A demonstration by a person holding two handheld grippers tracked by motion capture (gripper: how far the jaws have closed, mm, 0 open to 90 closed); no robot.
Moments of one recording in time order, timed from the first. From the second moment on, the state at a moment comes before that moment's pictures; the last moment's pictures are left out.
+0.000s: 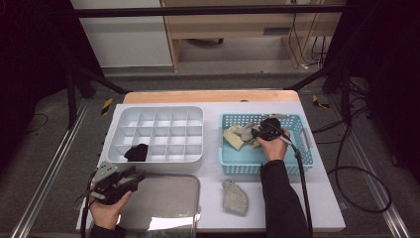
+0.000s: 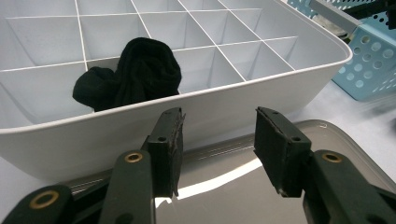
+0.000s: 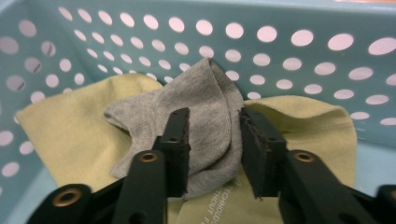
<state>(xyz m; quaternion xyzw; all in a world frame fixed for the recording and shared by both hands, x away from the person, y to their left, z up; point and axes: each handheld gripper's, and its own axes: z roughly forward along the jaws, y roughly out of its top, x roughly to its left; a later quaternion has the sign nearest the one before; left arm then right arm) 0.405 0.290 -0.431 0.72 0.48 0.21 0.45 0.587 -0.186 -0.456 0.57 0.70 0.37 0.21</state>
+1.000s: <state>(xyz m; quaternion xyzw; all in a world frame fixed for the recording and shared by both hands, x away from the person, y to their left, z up) 0.404 0.291 -0.430 0.71 0.48 0.21 0.46 0.557 -0.189 -0.410 0.51 0.68 0.47 0.23</state>
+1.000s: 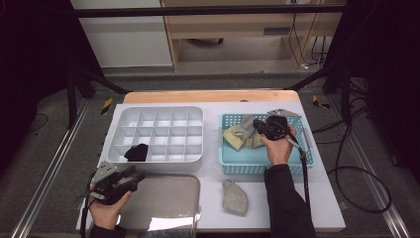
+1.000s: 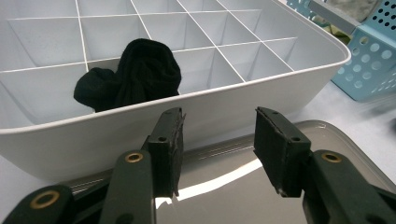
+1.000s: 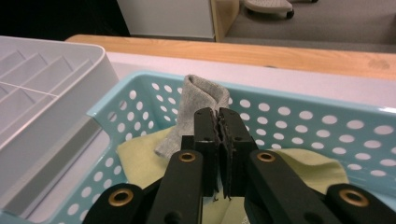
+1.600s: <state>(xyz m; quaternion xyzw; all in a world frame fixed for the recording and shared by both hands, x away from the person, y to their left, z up) 0.404 0.289 -0.430 0.72 0.48 0.22 0.45 0.508 -0.192 -0.369 0.45 0.68 0.53 0.25</state>
